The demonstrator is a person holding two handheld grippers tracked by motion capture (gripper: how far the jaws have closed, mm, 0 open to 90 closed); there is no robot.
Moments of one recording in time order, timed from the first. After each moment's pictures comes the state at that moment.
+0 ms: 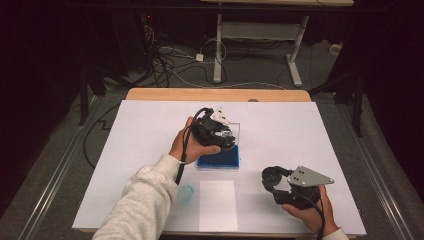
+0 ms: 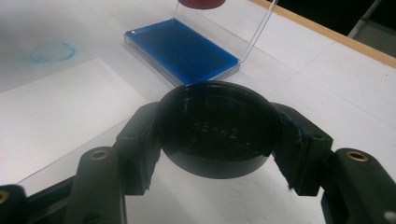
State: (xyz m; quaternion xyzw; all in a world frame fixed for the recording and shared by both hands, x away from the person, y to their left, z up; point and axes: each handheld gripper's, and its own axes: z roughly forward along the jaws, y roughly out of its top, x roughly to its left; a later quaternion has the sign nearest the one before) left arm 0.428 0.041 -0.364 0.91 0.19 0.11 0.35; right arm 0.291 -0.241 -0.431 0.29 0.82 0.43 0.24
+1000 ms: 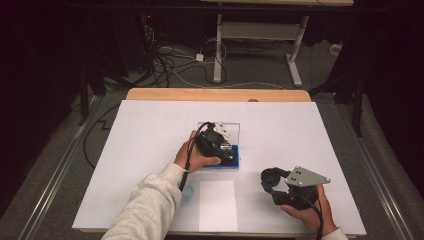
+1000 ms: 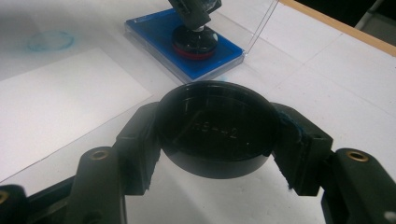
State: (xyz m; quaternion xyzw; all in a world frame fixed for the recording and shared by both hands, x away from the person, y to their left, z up) left arm 0.437 0.036 -0.423 0.92 0.20 0.06 0.33; right arm 0.292 -0.239 -0.436 0.29 0.83 0.41 0.24
